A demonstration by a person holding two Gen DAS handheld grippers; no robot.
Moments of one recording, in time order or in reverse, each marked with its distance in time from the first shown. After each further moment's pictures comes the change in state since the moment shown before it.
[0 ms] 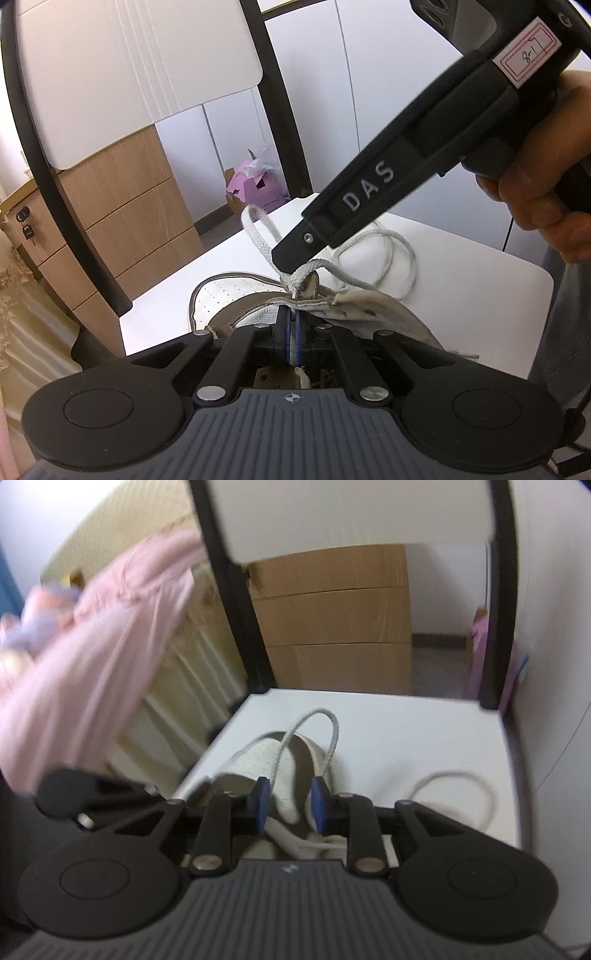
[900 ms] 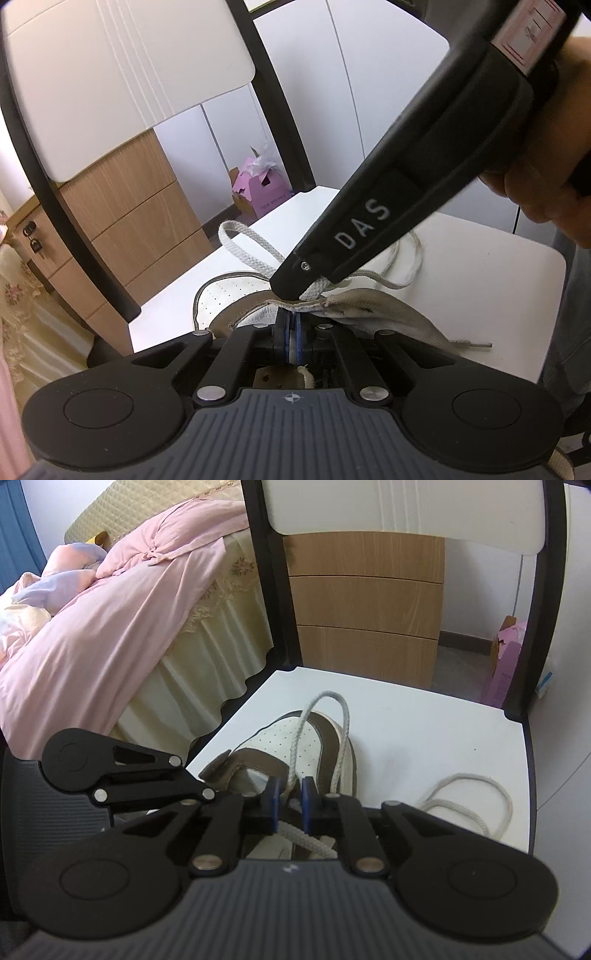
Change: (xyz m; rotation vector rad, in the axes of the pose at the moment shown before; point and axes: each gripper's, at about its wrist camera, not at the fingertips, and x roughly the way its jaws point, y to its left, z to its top) left arm -0.003 -0.015 0.003 0.029 0.010 0.033; right arm 0.012 0.011 -0.005 -0.091 0.062 0.047
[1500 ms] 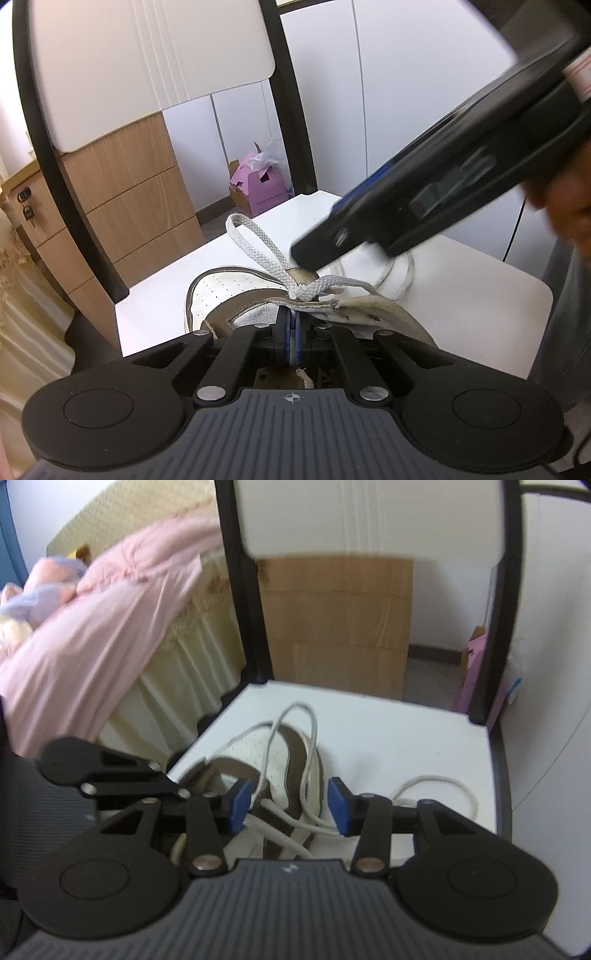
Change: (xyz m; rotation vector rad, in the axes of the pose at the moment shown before) left arm 0.000 0.013 0.002 -0.110 0.007 -0.044; right arm -0.032 -0.006 -0.005 0.046 -0.088 -0.078
